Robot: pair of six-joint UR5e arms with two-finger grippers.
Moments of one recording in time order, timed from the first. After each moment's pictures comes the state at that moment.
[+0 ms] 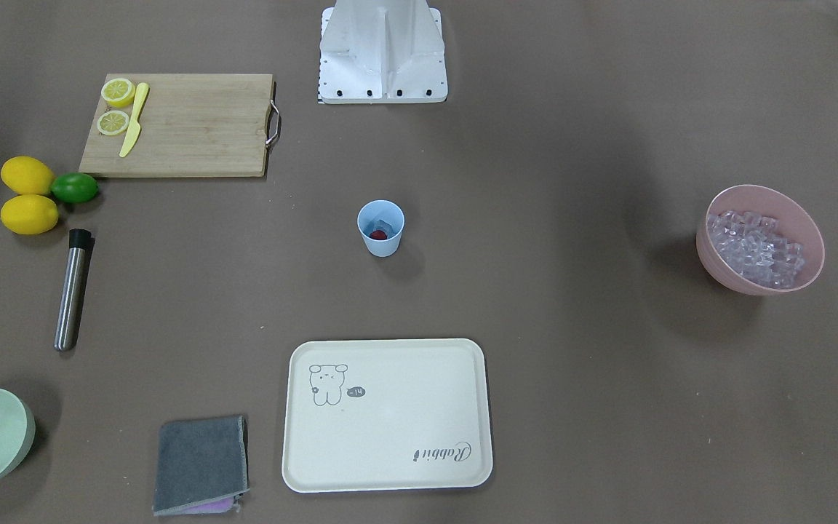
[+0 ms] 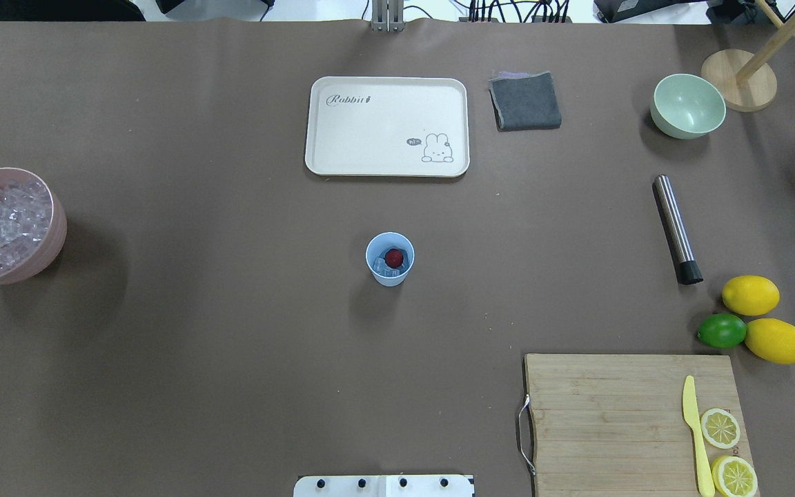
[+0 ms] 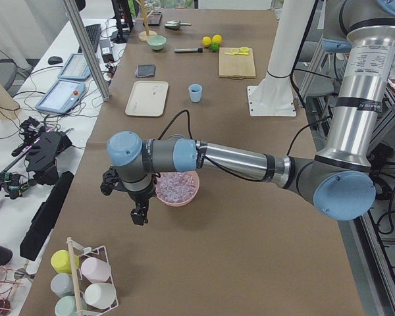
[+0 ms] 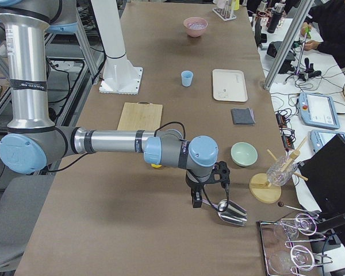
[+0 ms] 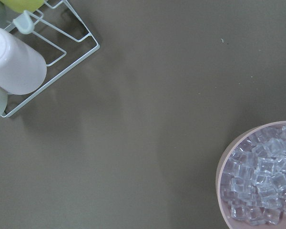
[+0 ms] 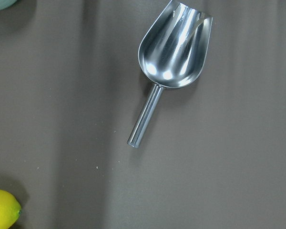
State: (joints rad) left arm -1.64 -1.72 -1.59 -1.36 -2.32 0.23; right arm 1.65 -1.58 1.63 -1.69 2.34 -0.20
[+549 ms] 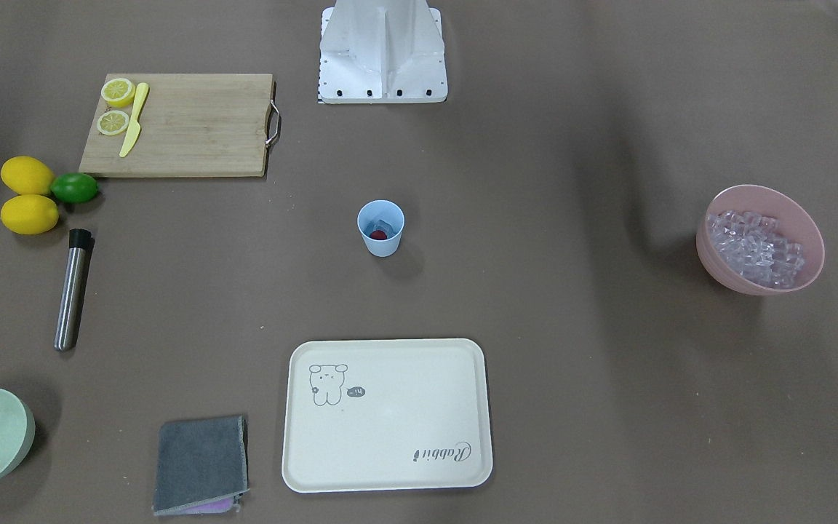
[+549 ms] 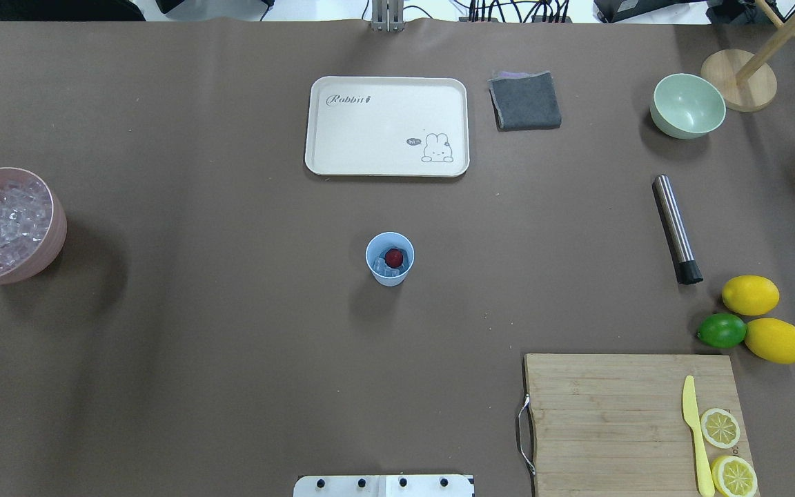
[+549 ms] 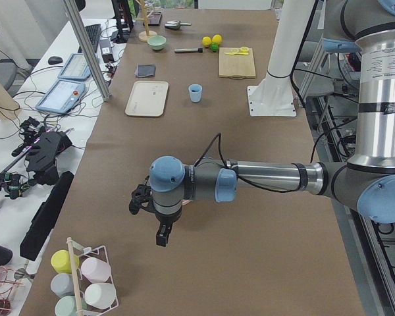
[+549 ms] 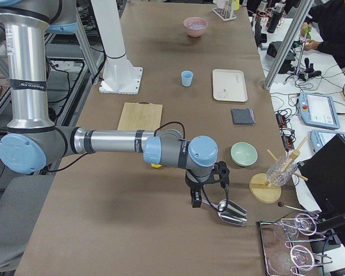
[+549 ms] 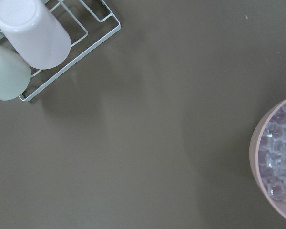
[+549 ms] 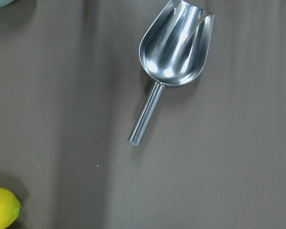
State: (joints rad) left arm -1.68 -1.51 -1.67 -1.59 -2.31 0.22; right arm 1.65 -1.58 1.63 -1.69 2.34 -0.21
